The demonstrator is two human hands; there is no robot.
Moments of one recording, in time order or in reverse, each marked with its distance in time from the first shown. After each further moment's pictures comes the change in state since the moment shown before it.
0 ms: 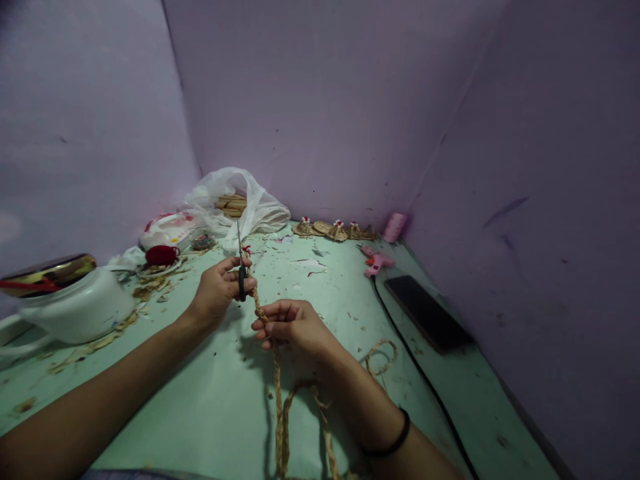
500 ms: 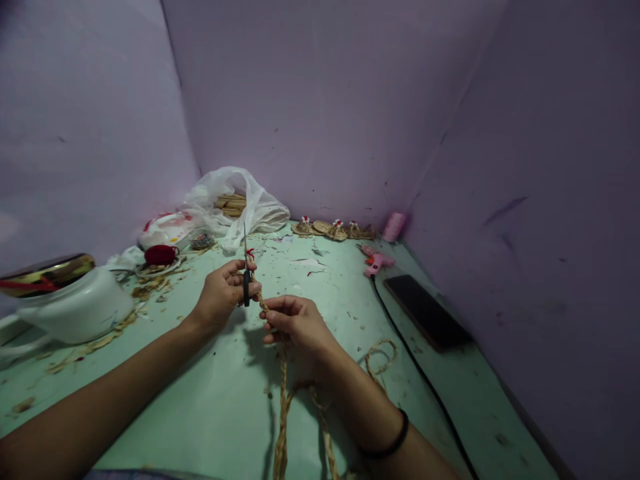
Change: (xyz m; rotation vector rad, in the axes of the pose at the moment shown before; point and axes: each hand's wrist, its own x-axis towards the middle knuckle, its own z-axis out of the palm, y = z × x) left_hand -0.007 -0.002 0.007 -0.003 -0.061 0.005; right_hand 0.000 0.001 0.003 0.032 0.129 -0.075
